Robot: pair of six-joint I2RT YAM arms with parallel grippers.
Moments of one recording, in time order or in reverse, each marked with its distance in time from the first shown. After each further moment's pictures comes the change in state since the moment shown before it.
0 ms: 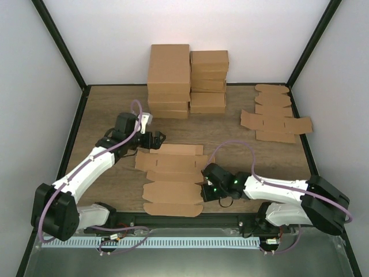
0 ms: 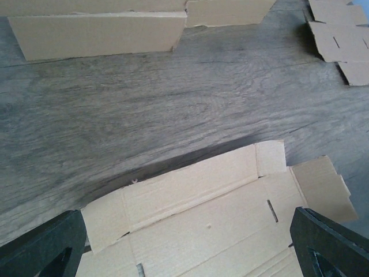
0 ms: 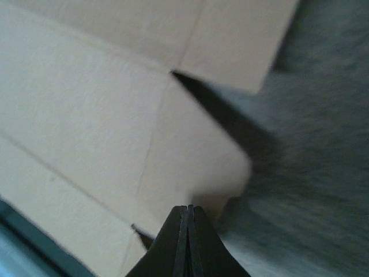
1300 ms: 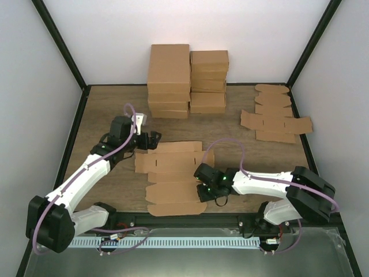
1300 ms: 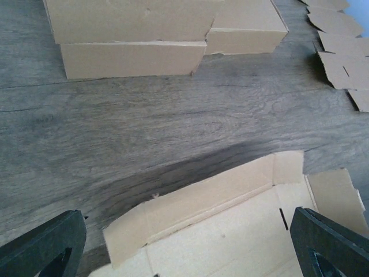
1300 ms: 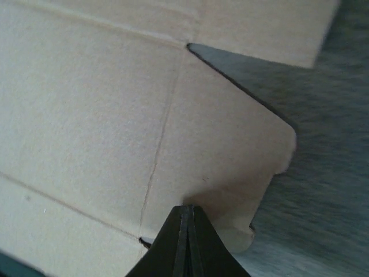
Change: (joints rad) left arm 0.000 -0.110 -0.061 0.029 -0.093 -0.032; right arm 0.038 0.156 0.134 -0.134 0.079 -0.019
